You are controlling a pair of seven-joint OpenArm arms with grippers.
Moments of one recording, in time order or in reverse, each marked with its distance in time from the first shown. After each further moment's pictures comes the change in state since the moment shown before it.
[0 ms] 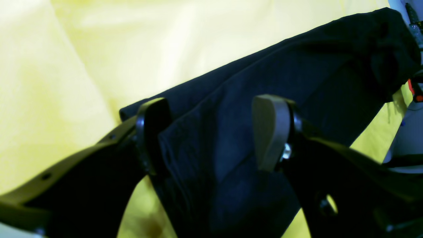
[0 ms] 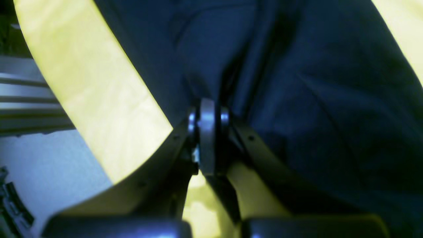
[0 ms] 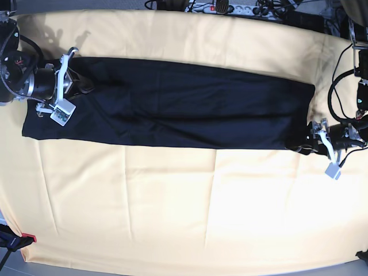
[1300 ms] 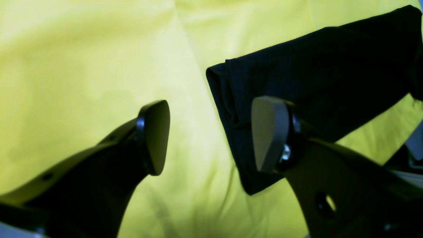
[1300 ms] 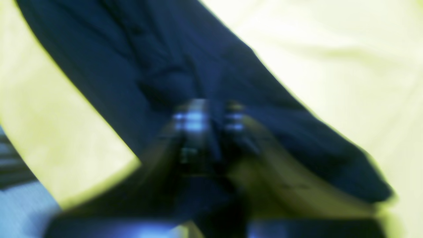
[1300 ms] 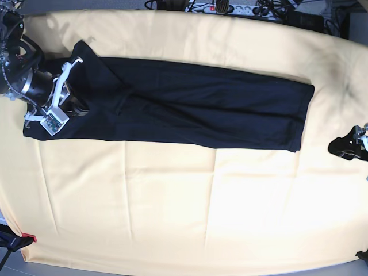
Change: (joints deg) left arm -4.0 -13.8 0.0 0.1 -6.3 -0.1 7.7; right arm -1.8 -10.4 9.3 9.9 -14.6 -5.0 8.0
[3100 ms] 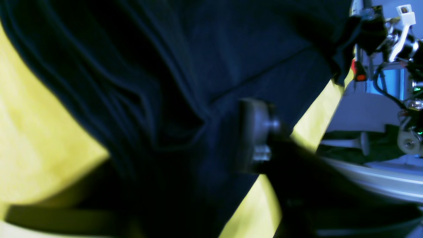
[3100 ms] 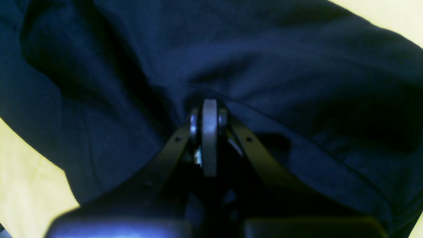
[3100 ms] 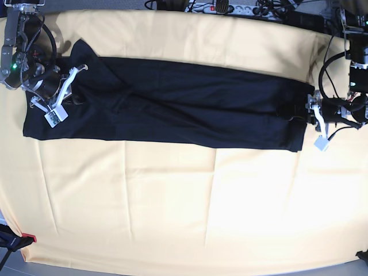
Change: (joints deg) left arm 12.9 16.7 -4.0 0.2 -2.4 4.0 8.2; right arm 0.2 -7.3 0.1 -19.0 -12.5 1.4 6.6
